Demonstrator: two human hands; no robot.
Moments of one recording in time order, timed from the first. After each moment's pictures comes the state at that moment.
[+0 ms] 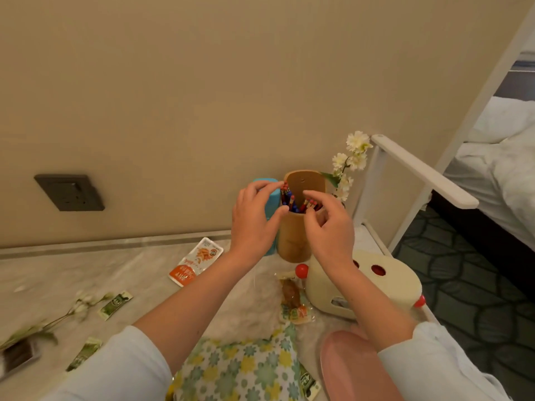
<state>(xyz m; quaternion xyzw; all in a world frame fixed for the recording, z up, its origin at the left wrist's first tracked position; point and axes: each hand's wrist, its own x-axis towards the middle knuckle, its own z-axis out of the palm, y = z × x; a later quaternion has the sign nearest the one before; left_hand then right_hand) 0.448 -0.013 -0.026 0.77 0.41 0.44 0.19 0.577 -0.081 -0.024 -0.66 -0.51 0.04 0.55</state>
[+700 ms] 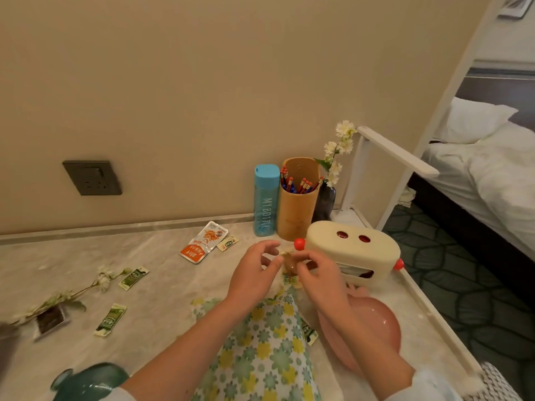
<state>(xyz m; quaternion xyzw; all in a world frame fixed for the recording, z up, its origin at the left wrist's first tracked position) 0.394 -0.128 -0.083 0.71 0.44 0.33 0.44 0.532 -0.190 -0.085 -0.73 -0.49 0.19 0.43</state>
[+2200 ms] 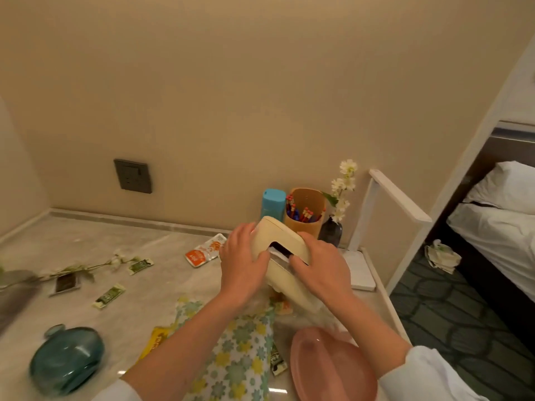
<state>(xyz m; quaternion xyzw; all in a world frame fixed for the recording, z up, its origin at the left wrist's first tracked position) 0.428 -0.132 -0.050 0.65 0.56 0.45 0.25 0.593 -0.156 -0.028 -0.69 -0.68 0.03 0.26</state>
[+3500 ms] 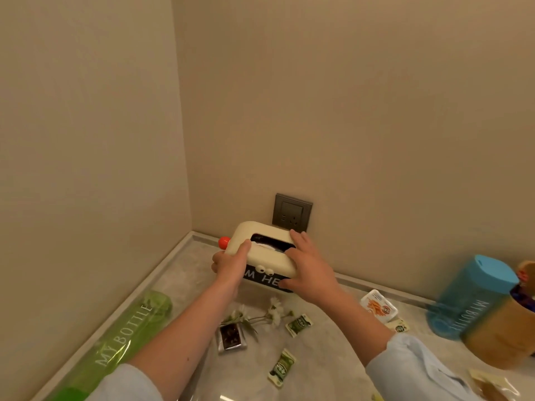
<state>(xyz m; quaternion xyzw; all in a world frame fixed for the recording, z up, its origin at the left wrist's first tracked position) 0.046 0.046 -0.080 0.20 0.67 0.52 0.50 0.222 0.044 -0.057 -0.55 -0.82 0.08 0.14</state>
